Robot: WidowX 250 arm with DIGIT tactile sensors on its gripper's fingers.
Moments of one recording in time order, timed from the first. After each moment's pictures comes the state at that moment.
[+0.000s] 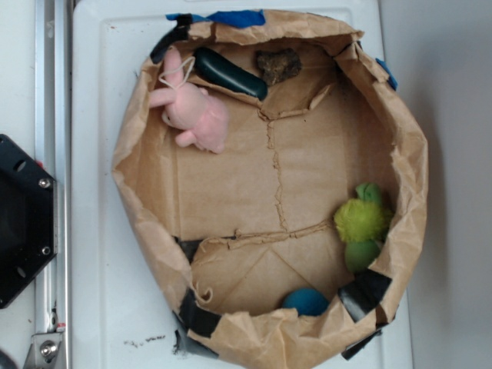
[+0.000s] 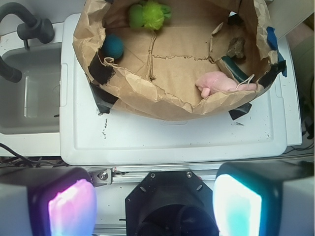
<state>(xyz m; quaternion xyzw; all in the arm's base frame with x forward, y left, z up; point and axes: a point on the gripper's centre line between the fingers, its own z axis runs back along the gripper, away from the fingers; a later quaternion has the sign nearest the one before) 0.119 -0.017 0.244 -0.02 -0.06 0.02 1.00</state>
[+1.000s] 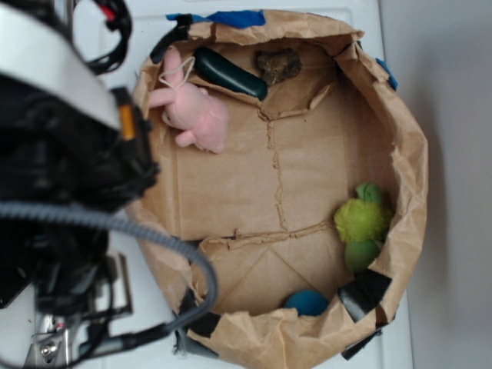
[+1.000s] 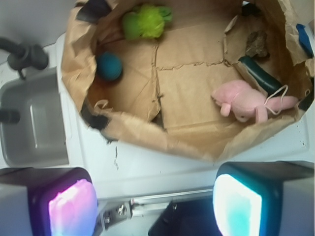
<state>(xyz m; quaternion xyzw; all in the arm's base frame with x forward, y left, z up) 0.178 -0.007 0.210 -0.07 -0.03 0.11 0.99</state>
